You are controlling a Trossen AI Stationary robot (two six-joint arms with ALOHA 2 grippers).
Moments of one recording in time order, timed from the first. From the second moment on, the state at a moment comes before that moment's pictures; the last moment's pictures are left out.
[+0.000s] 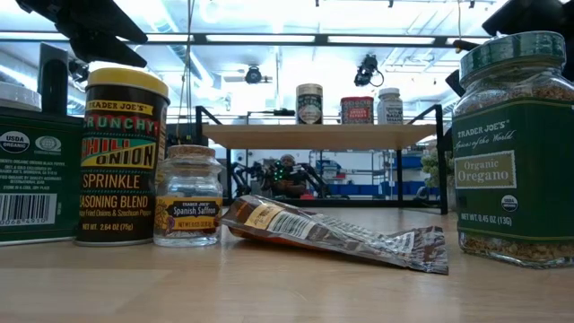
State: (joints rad) left arm -0.46 0.61 0.67 -0.67 -0.83 -0.53; right arm 0.07 0.72 0.31 -0.29 0.68 0.77
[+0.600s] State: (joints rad) left arm -0.46 0.63 0.67 -0.62 -0.80 -0.53; right arm 0.21 0.68 0.31 -0.28 0.56 0.90
